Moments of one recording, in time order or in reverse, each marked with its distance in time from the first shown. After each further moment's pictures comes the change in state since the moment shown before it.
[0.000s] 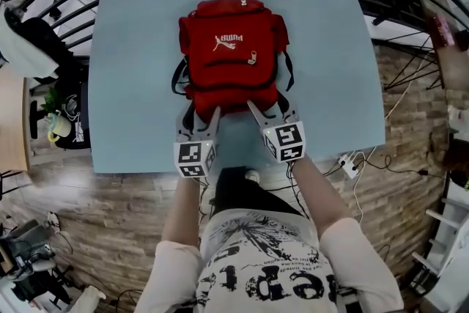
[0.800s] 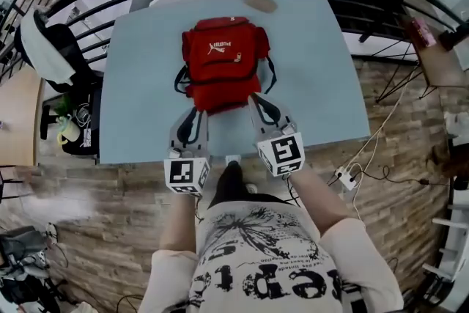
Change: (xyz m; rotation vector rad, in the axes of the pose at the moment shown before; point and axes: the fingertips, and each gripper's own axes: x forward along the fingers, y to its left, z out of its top) left arm -0.133 -0.071 0.118 0.133 -0.291 -0.018; right arm -0.137 0.056 0.126 -0.117 -0.287 0.005
